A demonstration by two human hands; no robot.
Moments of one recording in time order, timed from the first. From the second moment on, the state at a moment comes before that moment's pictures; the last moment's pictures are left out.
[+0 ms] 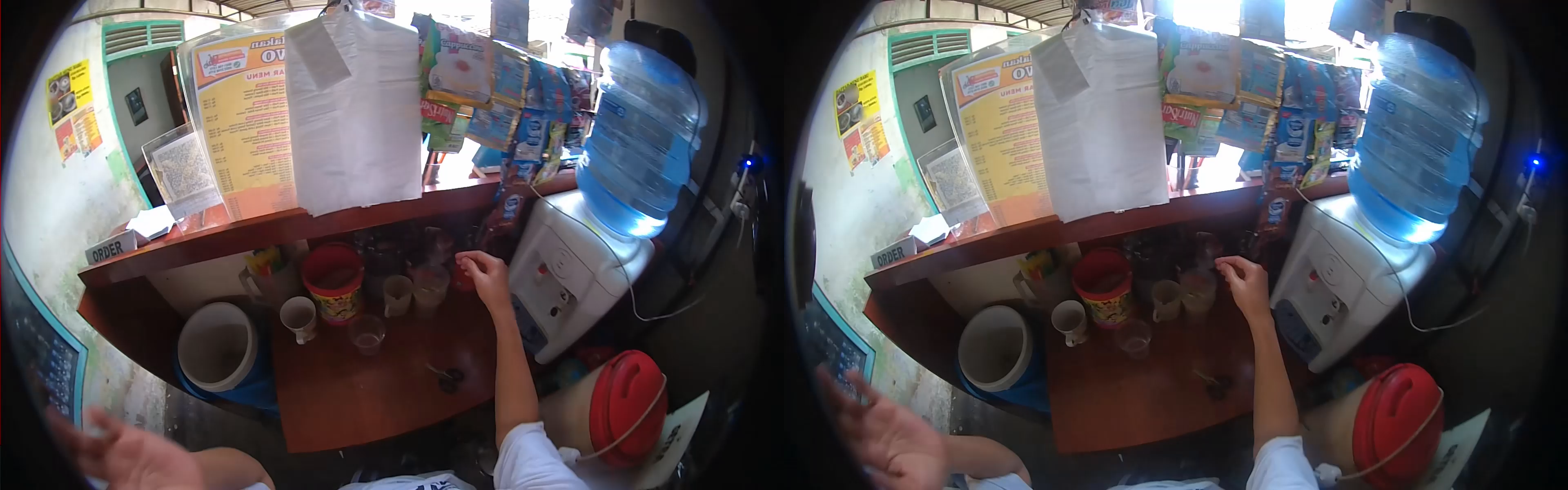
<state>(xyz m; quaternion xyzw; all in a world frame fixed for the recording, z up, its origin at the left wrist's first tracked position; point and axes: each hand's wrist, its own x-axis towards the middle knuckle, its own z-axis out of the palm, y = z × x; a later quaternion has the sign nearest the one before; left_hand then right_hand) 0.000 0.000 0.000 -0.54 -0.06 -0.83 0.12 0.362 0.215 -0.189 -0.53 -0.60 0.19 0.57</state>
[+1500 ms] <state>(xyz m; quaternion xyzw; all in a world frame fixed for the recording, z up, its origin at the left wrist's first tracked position) 0.165 0.176 -0.143 -0.59 -0.08 -0.41 -0.69 0.320 0.068 -0.129 -0.57 -0.59 0.19 0.54</state>
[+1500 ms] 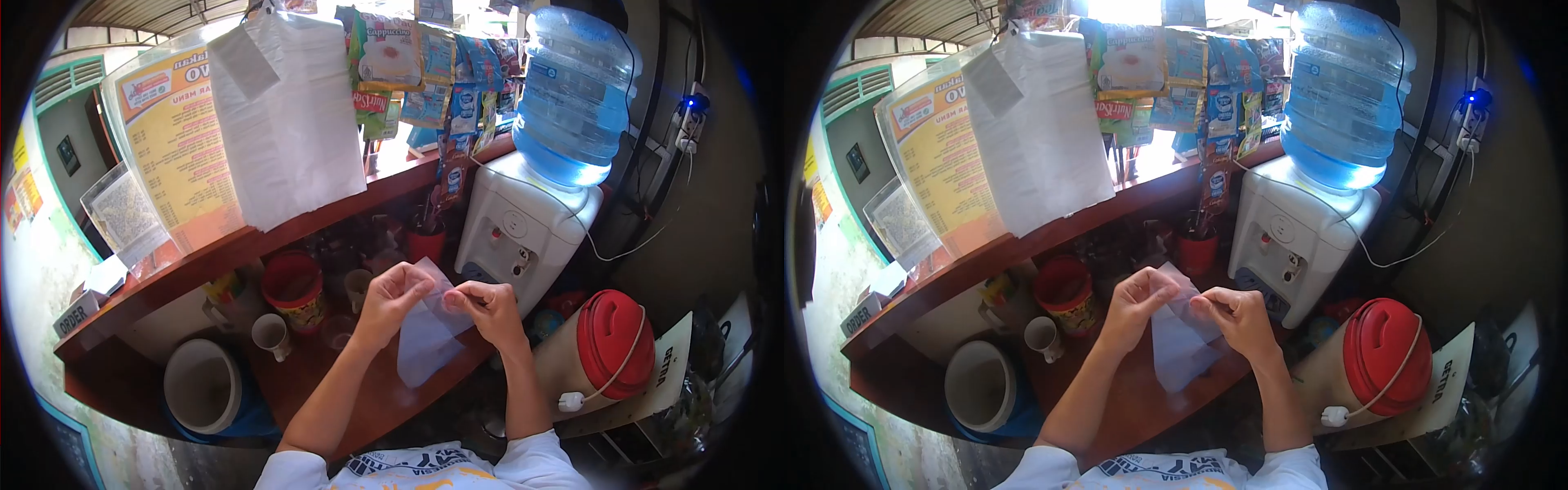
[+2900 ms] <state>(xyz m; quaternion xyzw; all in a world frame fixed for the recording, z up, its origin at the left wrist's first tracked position) 0.015 0.139 -0.379 -0.63 -0.36 -0.32 -0.60 0.362 0.099 -0.360 -0.73 -0.53 0.28 0.31</state>
